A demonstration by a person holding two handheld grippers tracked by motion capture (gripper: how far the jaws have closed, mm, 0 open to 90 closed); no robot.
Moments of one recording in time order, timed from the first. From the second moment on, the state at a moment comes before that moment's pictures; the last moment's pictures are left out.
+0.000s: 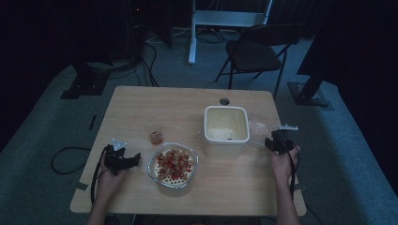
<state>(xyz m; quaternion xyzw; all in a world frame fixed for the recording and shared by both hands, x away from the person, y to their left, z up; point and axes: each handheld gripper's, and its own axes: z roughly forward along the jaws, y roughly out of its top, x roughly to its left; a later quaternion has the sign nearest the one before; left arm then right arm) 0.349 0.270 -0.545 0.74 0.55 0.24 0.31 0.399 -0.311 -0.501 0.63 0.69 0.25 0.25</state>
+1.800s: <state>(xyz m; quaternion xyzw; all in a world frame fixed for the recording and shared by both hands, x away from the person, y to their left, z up) 0.349 0.270 -0.545 0.74 0.55 0.24 0.31 0.354 -0.347 -0.382 0.60 0.64 0.37 0.30</state>
